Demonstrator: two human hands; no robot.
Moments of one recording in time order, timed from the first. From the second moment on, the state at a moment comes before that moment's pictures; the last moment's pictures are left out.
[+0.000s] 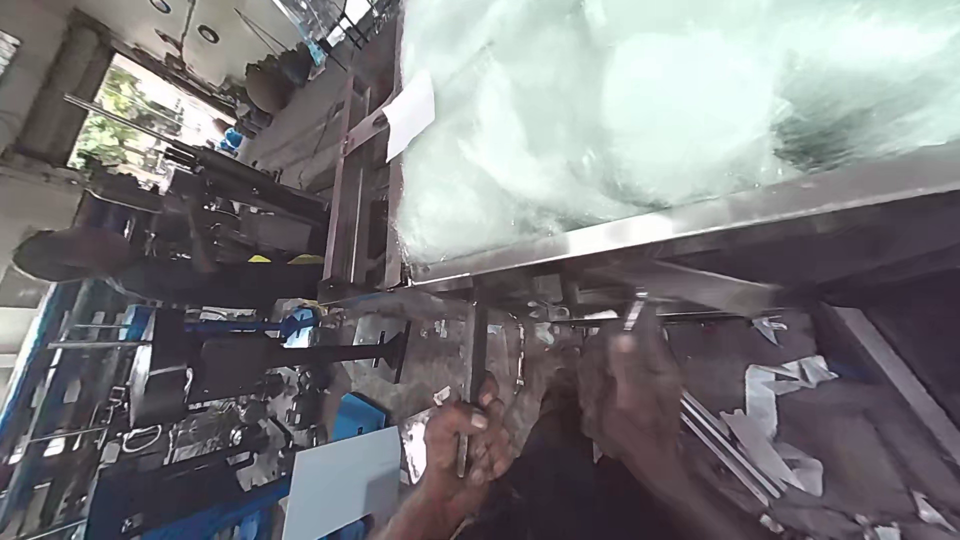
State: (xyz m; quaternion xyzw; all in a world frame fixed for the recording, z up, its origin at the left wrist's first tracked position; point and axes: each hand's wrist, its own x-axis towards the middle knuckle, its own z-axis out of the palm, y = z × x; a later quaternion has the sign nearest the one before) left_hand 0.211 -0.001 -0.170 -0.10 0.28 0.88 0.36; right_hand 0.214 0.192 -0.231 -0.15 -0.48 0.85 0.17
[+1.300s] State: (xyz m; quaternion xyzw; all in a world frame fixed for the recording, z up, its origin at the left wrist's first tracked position) left_hand 0.211 0.008 -0.236 -0.11 0.28 0.89 0.35; right_hand 0.216 0.184 -0.281 -0.24 -0.44 0.85 0.18
